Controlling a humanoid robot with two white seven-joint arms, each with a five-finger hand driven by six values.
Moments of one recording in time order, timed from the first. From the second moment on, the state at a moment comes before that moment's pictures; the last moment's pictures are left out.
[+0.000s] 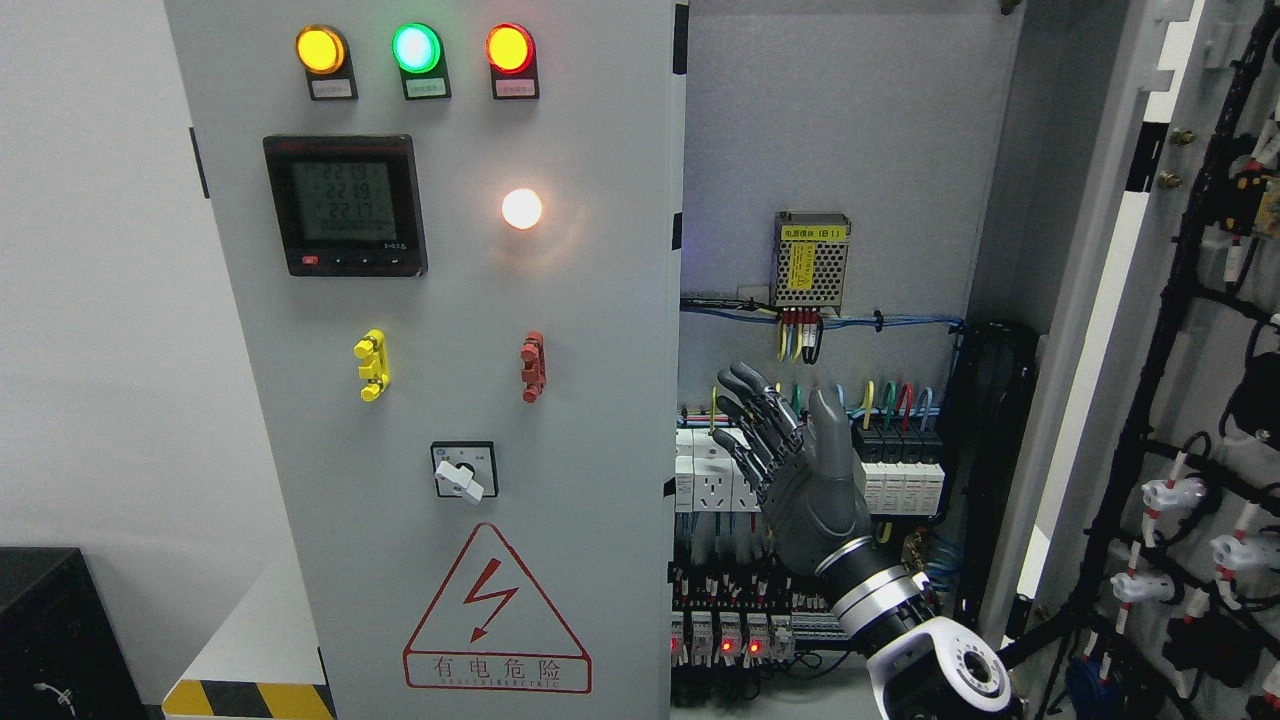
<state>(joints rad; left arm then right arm) 0.06 -0.10 0.14 0.00 -0.25 -0.18 -0.22 -0.62 0.08 0.08 -1.51 -0.42 0.21 0.29</state>
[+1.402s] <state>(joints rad) 0.06 -0.10 0.14 0.00 -0.25 -0.17 -0.22 -0.68 0.08 0.08 -1.46 -0.56 0.29 0.46</state>
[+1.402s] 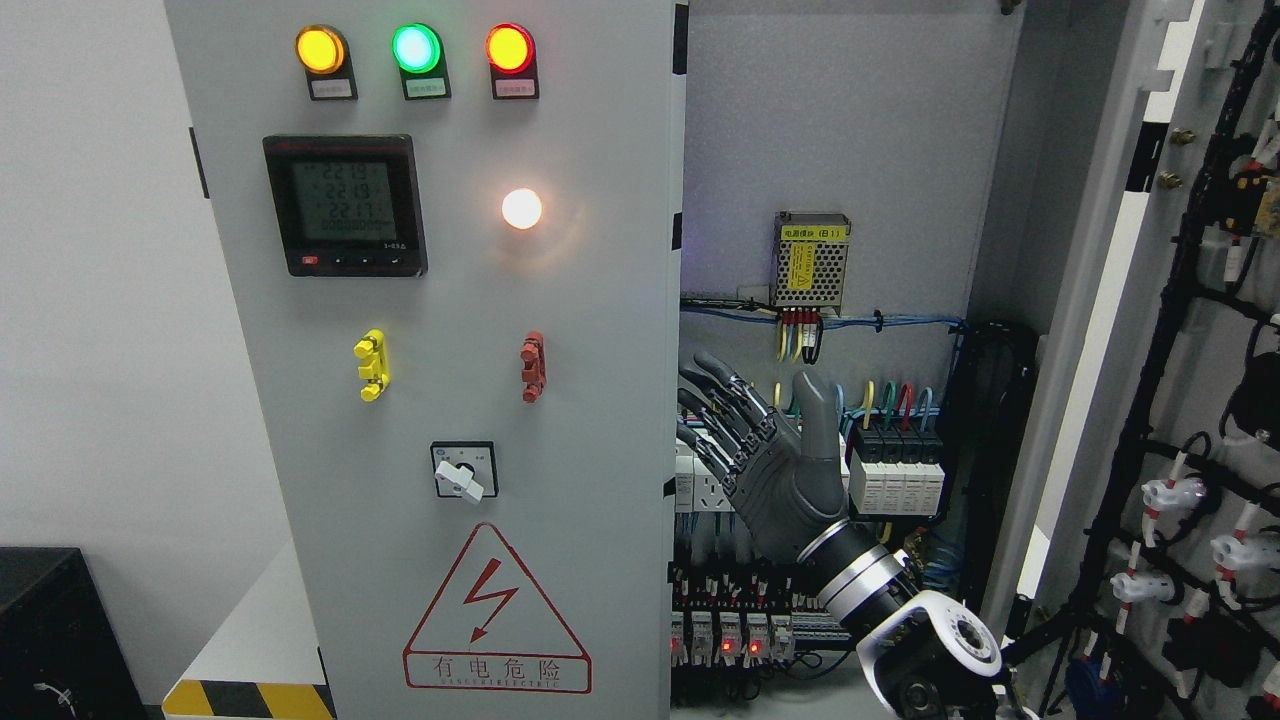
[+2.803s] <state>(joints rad) 0.06 -0.10 0.14 0.00 -0.25 -0.17 -0.22 -0.75 0.08 0.02 -1.31 -0.58 0.30 0.65</state>
